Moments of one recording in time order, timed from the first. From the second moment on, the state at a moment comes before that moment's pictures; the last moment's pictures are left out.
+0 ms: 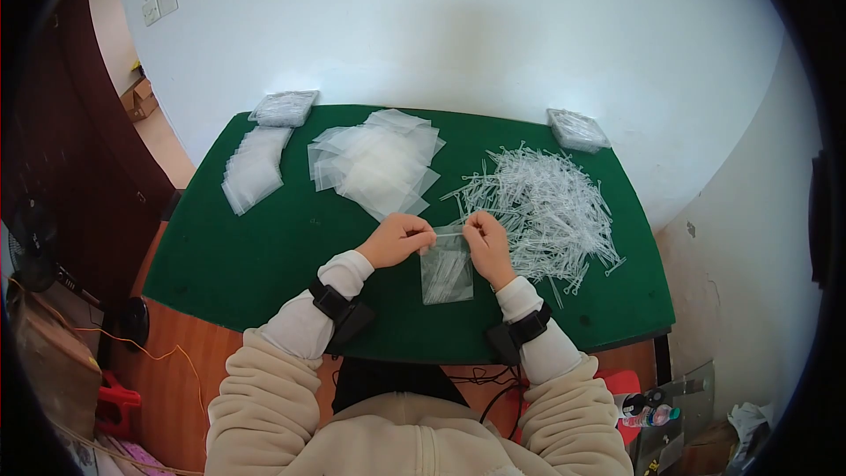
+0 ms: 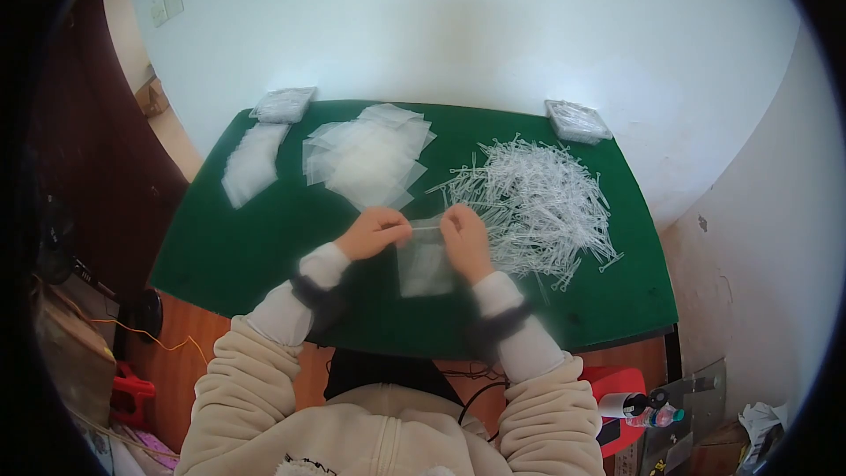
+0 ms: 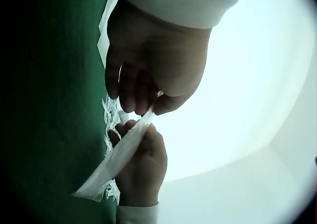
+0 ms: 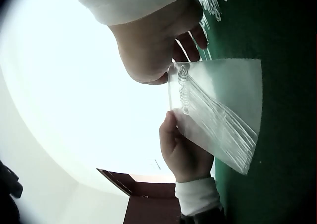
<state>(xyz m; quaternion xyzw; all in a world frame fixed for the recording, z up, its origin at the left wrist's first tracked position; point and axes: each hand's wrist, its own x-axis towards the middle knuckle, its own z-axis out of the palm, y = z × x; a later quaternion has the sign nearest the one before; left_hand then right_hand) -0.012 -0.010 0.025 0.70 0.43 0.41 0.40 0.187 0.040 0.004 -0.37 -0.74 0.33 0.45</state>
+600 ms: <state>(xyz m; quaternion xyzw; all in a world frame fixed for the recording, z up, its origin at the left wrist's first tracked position) -0.003 -0.014 0.028 0.58 0.40 0.39 0.60 0.185 0.033 0.011 -0.25 -0.59 0.69 0.34</state>
